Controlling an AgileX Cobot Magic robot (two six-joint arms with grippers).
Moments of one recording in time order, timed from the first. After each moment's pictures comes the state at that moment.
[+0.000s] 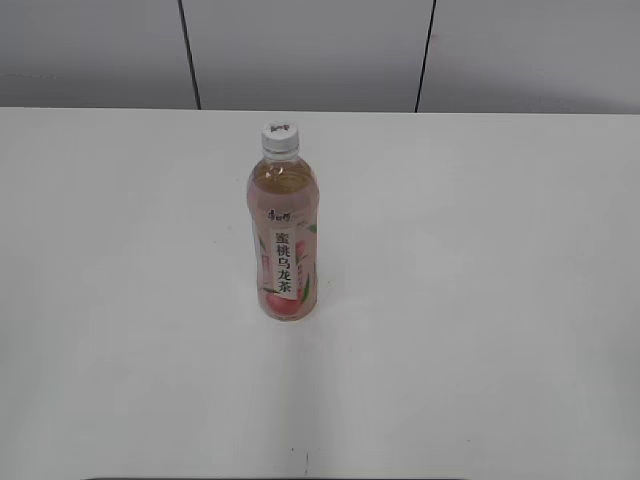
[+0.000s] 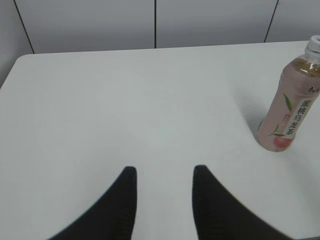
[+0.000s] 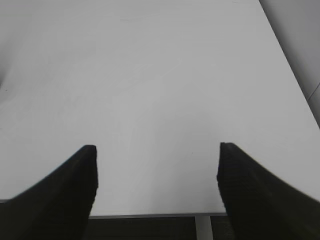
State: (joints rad) left arm -0.05 -0.01 -0.56 -0.01 1.02 0.01; right arm 0.08 -0.01 -0.51 -0.03 1.10 -0.02
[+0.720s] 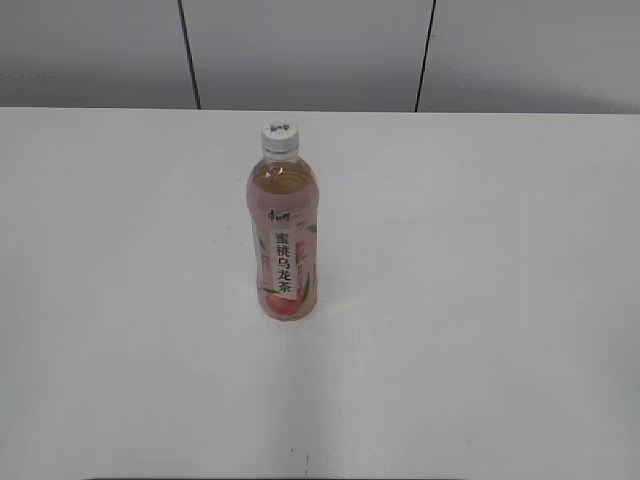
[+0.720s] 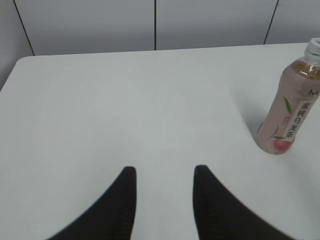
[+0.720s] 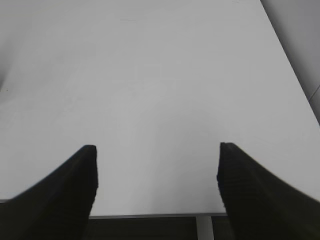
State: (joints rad) left arm -0.05 -0.01 -0.56 -0.01 1.02 0.01; right arm 0.08 -0.01 -0.51 -0.03 1.10 -0.02
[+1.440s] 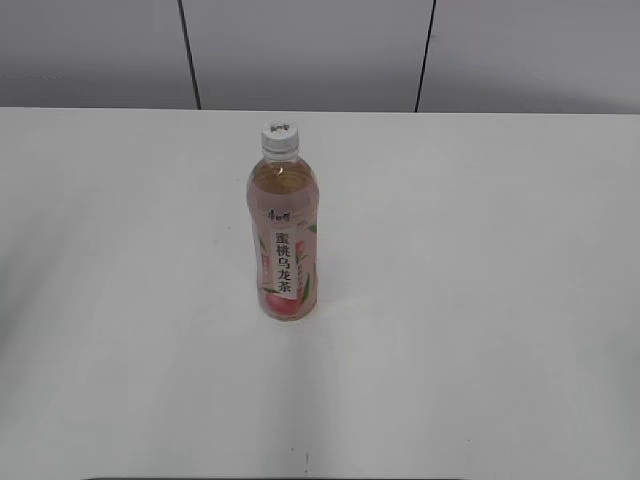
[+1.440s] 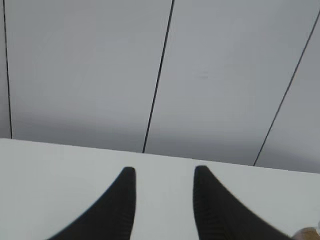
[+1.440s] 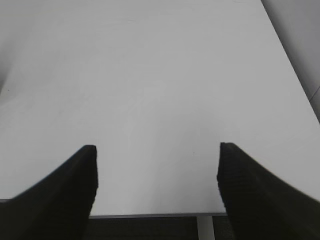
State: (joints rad) left arm -0.05 0.44 -0.49 -0.18 0.19 0.01; right arm 0.08 -0.01 -0.51 -0.02 1.10 -0.02
